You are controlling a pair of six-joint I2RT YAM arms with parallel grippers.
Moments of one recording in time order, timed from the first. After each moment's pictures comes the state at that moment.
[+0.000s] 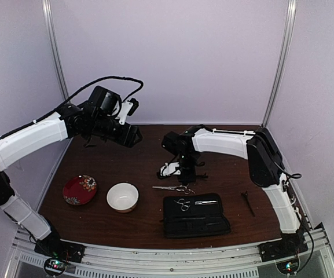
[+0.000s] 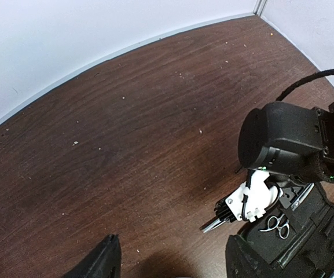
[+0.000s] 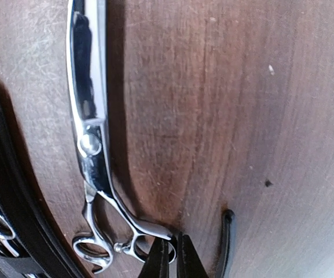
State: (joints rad) left arm -0.71 1.51 1.42 -0.62 -0.04 -0.12; right arm 0.82 2.34 1.97 -1.10 0.08 -0.75
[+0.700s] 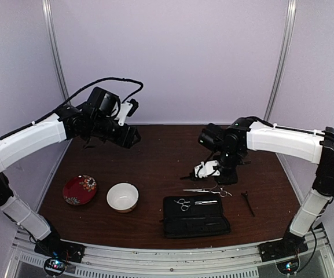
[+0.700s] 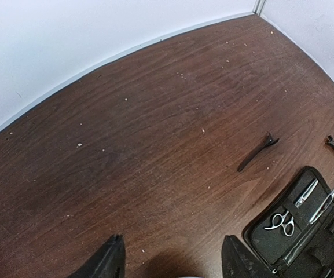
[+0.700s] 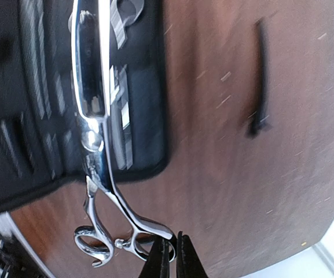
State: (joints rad) left arm -0.71 1.50 1.40 -0.61 -0.05 -0.10; right arm 0.81 1.71 1.44 -1.14 0.15 -0.76
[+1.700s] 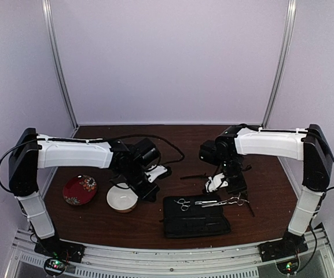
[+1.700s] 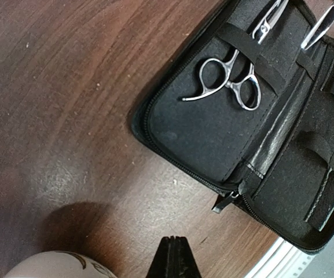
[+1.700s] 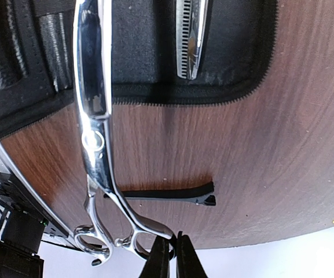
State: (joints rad) left arm -0.94 1.80 1.29 -0.74 0.21 -0.11; right arm 0.79 1.80 1.38 -1.37 0.25 -0.80
